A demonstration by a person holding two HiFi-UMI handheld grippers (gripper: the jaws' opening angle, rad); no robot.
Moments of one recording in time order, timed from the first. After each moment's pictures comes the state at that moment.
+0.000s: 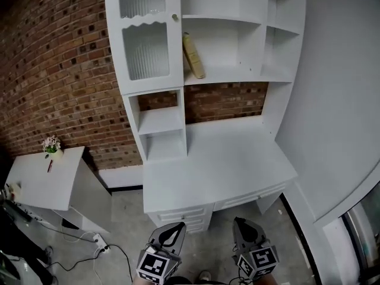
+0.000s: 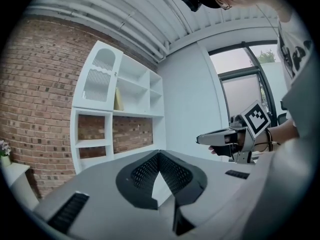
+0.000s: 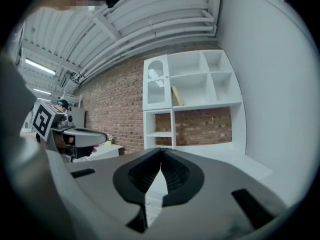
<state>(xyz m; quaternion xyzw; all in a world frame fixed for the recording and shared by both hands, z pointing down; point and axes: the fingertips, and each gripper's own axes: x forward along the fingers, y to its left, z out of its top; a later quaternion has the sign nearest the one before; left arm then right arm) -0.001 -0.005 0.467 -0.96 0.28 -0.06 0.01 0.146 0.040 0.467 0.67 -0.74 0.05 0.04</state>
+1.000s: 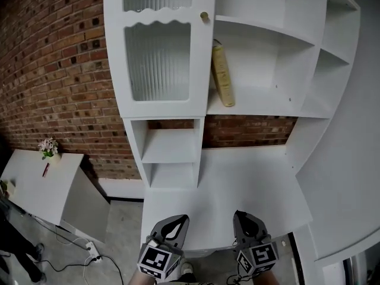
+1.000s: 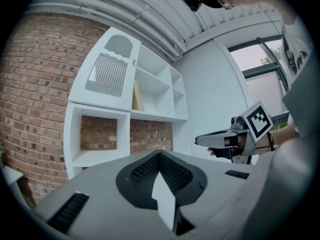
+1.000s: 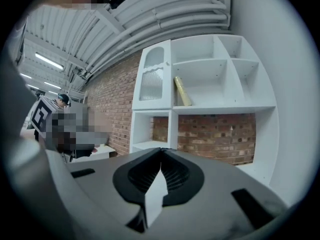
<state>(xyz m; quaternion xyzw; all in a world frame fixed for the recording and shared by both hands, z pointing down) 0.060 -0.252 0.444 -0.94 0.33 -0.03 0.00 0.202 -0.228 0.435 0.63 -0.77 0.00 0.06</state>
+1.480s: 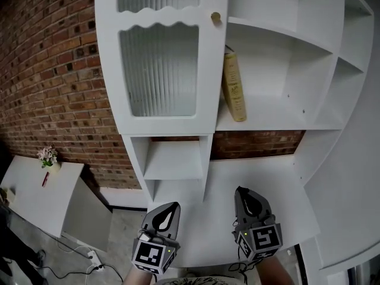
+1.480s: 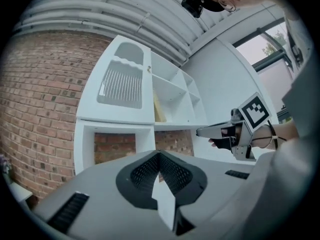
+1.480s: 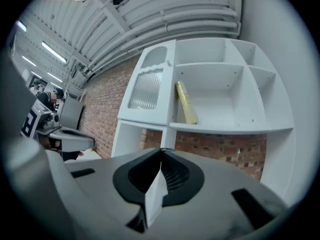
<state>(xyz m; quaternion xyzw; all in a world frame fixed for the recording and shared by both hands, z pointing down) 0.035 -0.365 0.389 -0.91 0.40 0.00 0.05 0.200 -0.360 0.361 0.64 -0.76 -0.07 0.05</state>
